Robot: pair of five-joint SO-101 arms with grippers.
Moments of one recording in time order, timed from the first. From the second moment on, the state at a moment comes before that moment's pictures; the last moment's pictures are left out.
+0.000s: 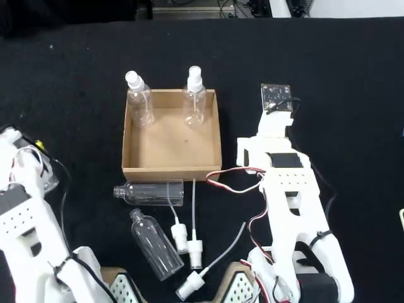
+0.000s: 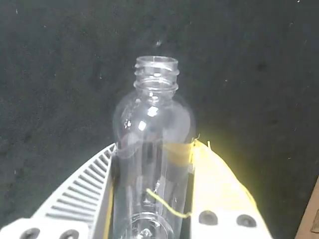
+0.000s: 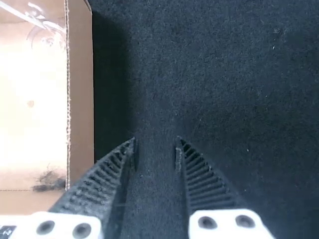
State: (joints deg) left arm -38.7 -49.0 60.2 36.3 1.0; right arm -0.9 -28.9 55.4 40.3 -2.2
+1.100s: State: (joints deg) left arm -38.5 -84.1 83.3 34.9 13.4; right arm -0.9 -28.9 55.4 40.3 -2.2
